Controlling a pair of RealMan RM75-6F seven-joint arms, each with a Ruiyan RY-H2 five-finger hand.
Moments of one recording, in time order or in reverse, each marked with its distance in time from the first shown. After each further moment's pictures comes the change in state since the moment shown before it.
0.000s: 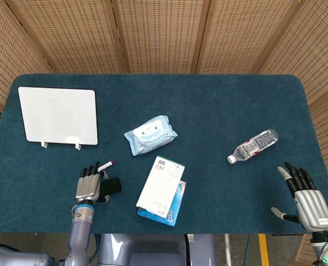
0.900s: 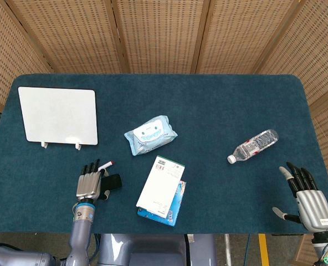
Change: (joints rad) left arm -0.006 -0.004 -0.002 0.009 0.040 0.014 -0.012; right arm -0.004 0.004 0.002 0.001 -0.003 0.009 0.010
